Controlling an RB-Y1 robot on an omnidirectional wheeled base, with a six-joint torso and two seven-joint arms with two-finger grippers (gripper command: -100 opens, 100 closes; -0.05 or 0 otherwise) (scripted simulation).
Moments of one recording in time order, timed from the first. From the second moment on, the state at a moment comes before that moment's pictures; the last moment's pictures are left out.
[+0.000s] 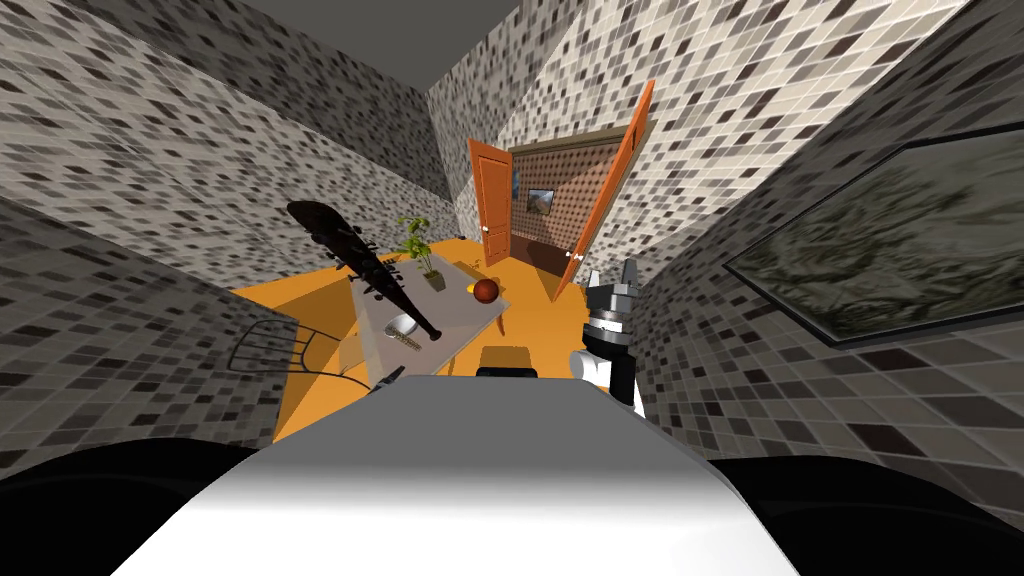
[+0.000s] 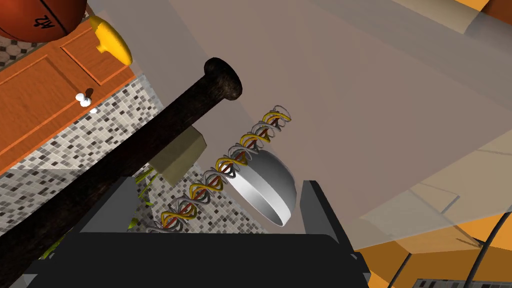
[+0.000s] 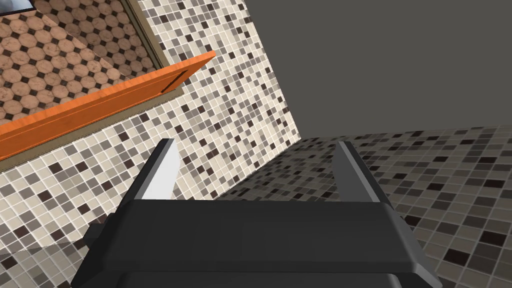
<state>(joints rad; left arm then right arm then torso) 0.65 0.73 -0.14 -1.12 0.13 -0.54 -0.02 0.49 0.03 0.03 -2.39 -0.08 -0.36 -0.03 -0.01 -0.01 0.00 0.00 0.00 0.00</state>
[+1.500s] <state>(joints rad) 0.65 0.86 -0.18 -0.73 0.16 -0.54 -0.03 0.49 0.03 0.03 -2.39 -0.08 -0.36 -0.03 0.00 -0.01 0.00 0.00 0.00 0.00</state>
